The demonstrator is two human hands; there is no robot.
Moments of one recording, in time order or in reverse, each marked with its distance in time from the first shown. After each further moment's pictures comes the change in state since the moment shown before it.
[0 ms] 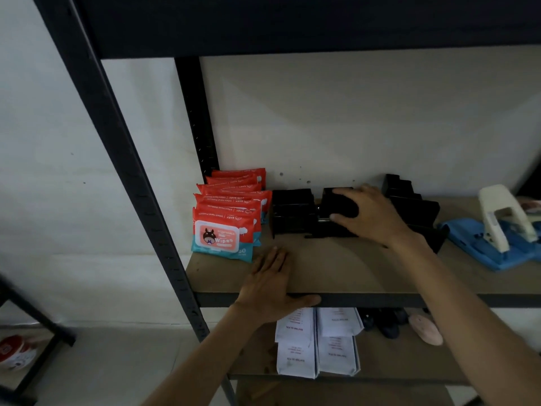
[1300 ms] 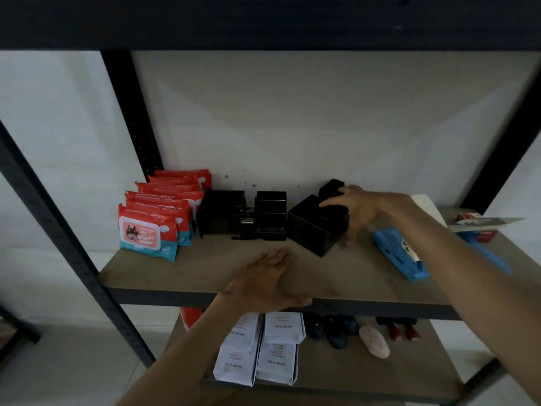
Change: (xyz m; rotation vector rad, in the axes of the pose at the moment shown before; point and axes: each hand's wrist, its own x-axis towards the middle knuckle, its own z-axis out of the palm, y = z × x) left_hand 0.066 0.129 0.020 -0.088 -0.007 0.100; right_hand 0.029 0.131 -0.089 -0.368 -0.672 -0.050
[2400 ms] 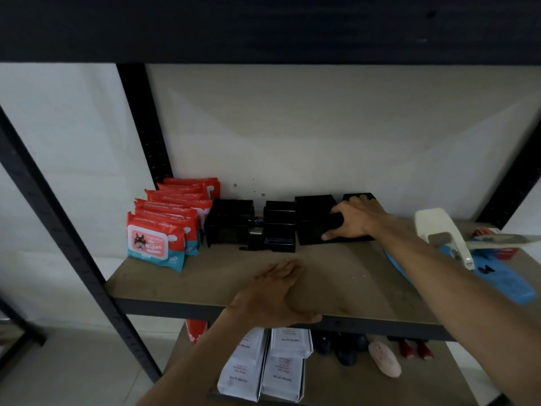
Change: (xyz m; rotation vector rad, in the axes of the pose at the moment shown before) left_hand 0.004 -0.005 0.000 -0.013 -0.044 -0.034; right_hand 0.039 -0.016 0.017 -0.092 0.251 0.147
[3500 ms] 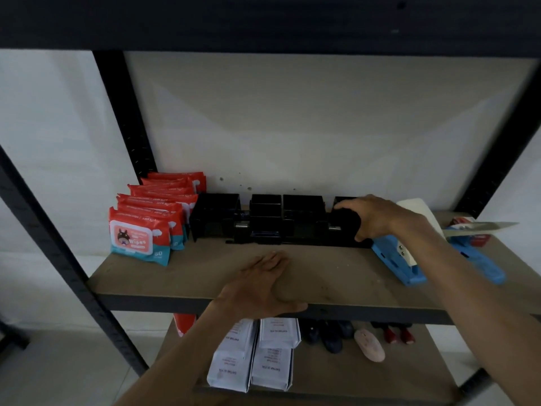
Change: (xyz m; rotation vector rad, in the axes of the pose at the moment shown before) left_hand -0.003 0.005 -0.001 0.038 0.003 0.009; right_hand -0.050 0.045 -0.002 0.192 -0.045 -0.061
